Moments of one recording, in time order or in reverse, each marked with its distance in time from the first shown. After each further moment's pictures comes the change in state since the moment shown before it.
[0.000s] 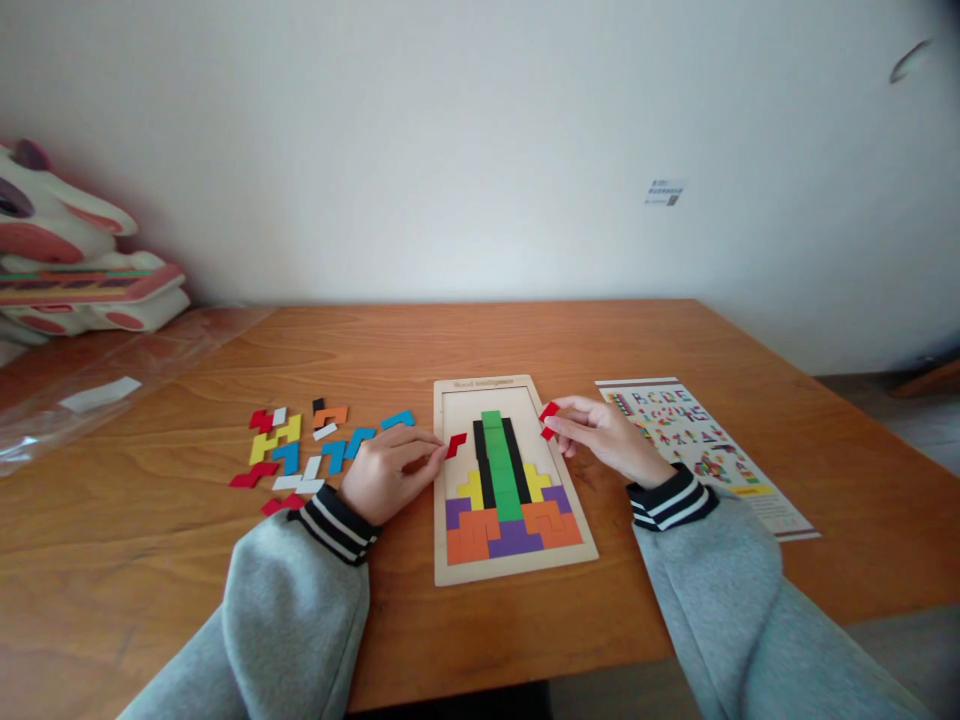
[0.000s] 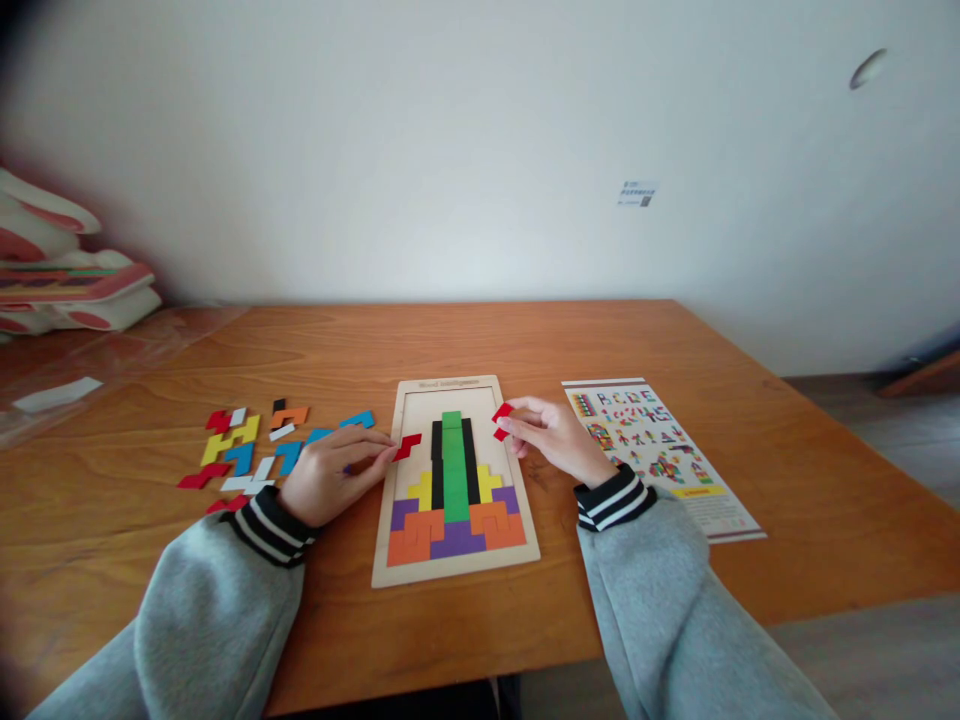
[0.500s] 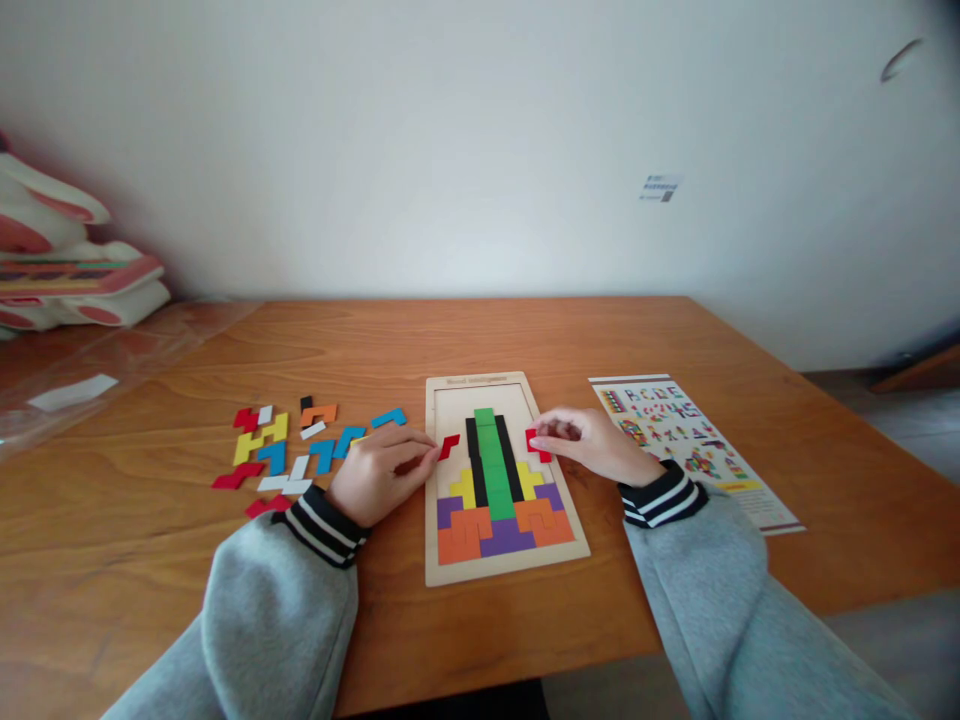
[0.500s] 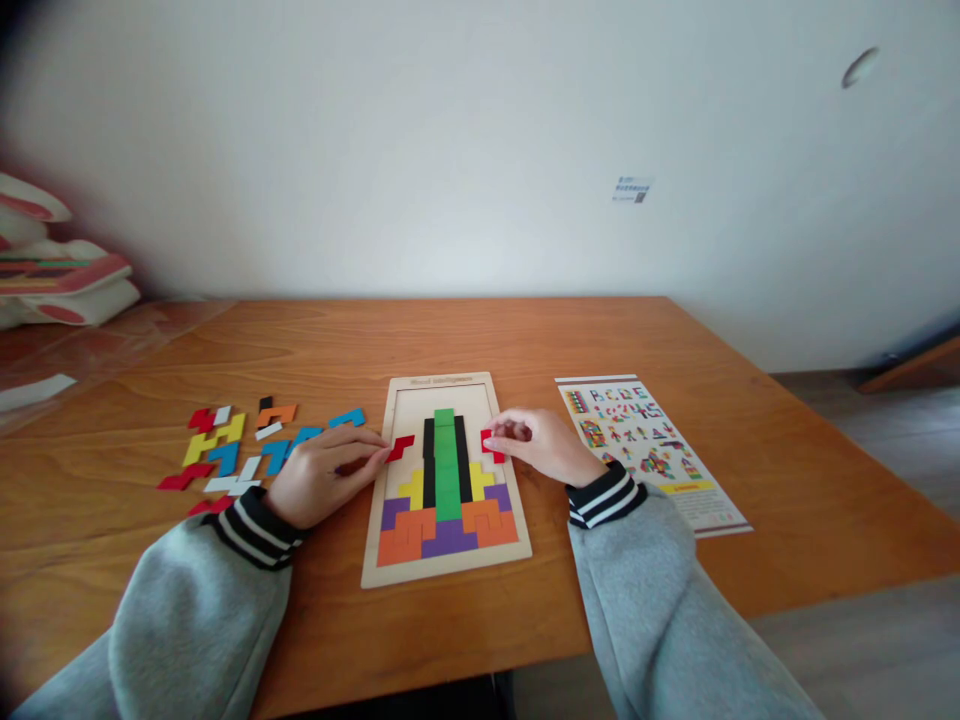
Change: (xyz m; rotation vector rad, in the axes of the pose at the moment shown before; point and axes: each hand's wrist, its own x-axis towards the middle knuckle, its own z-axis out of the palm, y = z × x) left_hand 0.002 0.001 0.000 -0.011 -0.023 0.027; right_hand -0.002 0.004 -0.001 -0.490 -0.054 -0.095
